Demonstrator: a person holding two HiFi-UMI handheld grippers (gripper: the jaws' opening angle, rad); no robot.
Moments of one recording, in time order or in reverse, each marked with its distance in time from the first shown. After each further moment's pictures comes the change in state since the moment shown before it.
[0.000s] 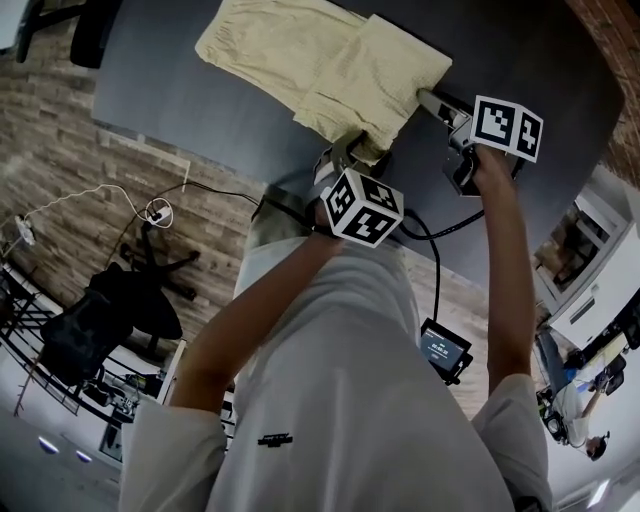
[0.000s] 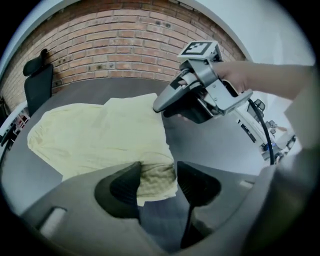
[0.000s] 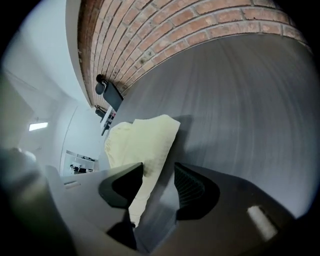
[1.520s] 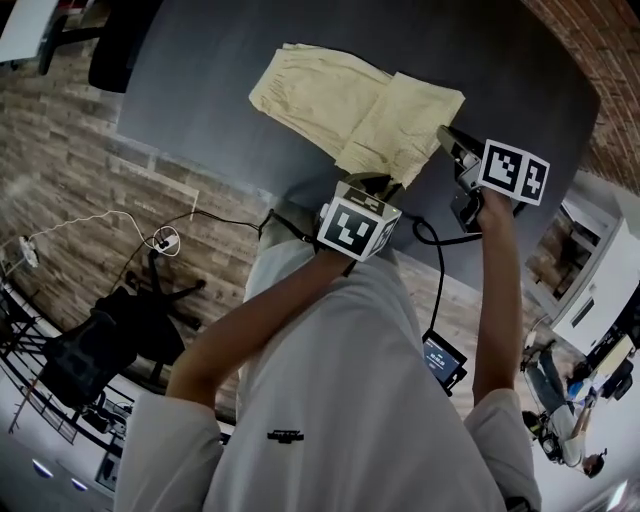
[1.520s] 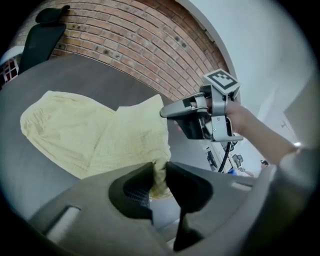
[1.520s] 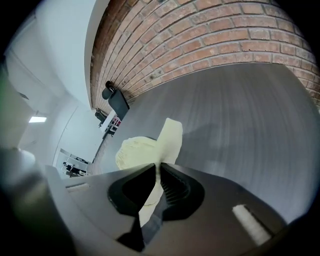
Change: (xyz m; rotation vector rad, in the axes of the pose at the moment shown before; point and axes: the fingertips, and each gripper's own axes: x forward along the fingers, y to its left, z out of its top) left arm -0.075 -0.046 0.026 -0.271 -0.026 -0.349; right arm -0.080 0.044 -0.008 -0.054 -0.117 -0.057
